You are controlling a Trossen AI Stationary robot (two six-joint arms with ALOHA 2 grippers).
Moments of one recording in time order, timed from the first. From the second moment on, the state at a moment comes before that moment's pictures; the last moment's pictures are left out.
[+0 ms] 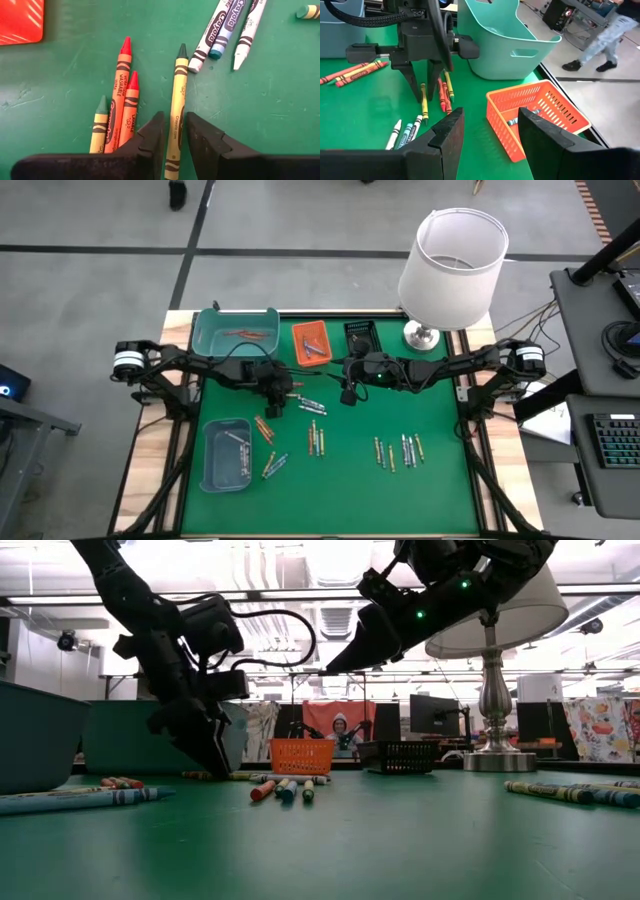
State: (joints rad) left arm 0.20 1.56 0.62 -0.11 0.02 0.09; right arm -0.10 1.57 0.83 0.36 0.24 -0.15
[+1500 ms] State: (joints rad) left arm 0.11 1.01 0.59 0.12 0.01 0.10; right arm -0.08 1.58 0.83 0.49 0.12 -0.11
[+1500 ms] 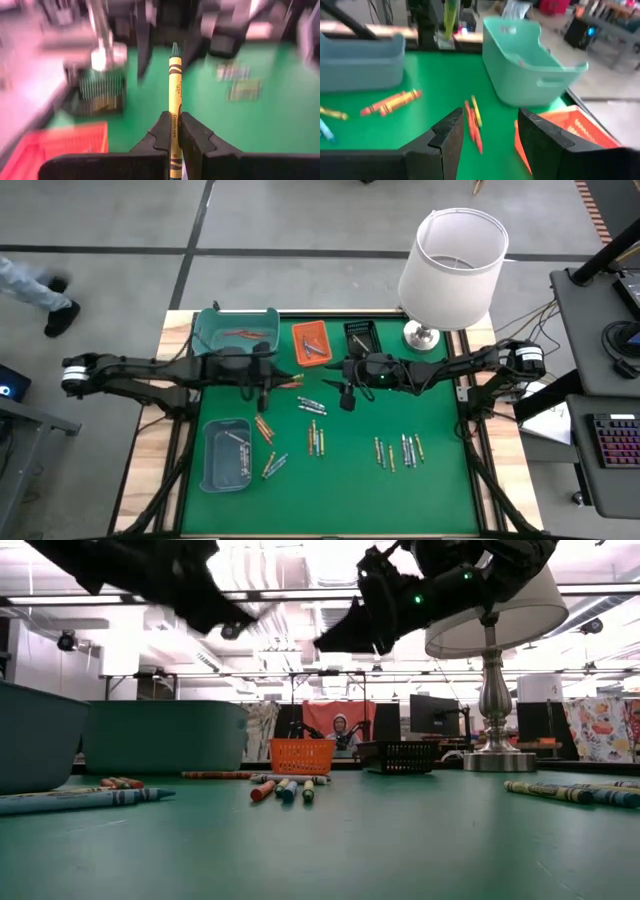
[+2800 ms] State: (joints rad) left arm 0.07 1.26 0.42 1.06 0.01 0.11; right arm -0.03 1.82 0.97 1.16 0.03 -0.08
